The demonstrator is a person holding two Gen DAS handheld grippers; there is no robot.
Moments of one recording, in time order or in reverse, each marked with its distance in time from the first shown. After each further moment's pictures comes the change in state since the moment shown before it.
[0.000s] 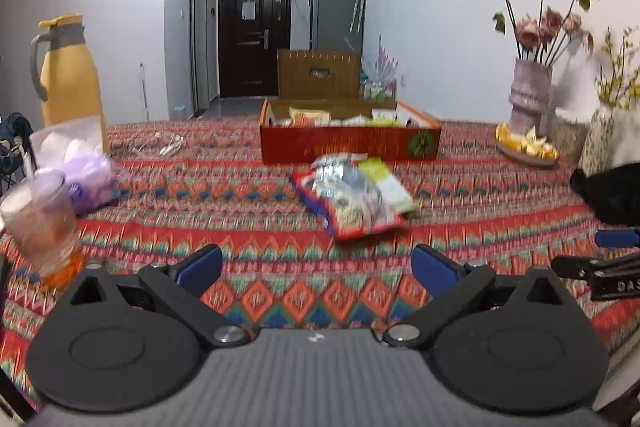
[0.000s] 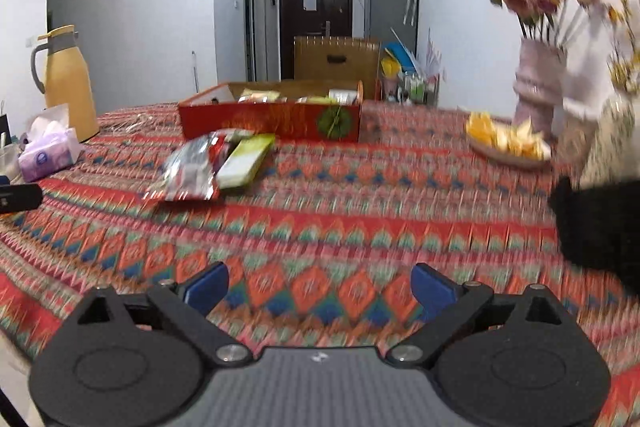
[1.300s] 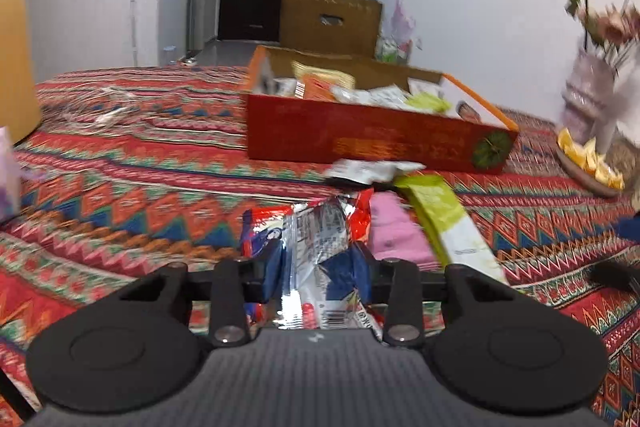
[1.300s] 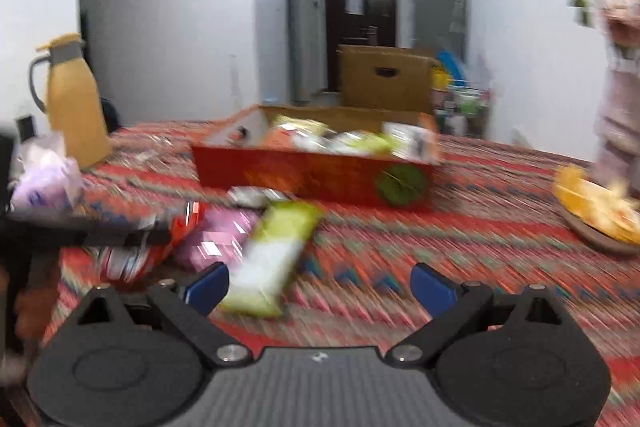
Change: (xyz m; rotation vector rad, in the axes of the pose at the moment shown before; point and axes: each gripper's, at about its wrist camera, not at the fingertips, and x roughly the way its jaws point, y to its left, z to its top) left arm 0.206 0.045 0.063 -0.130 0.147 -0.037; right arm 0.143 0.030 0.120 -0.062 -0.012 0.154
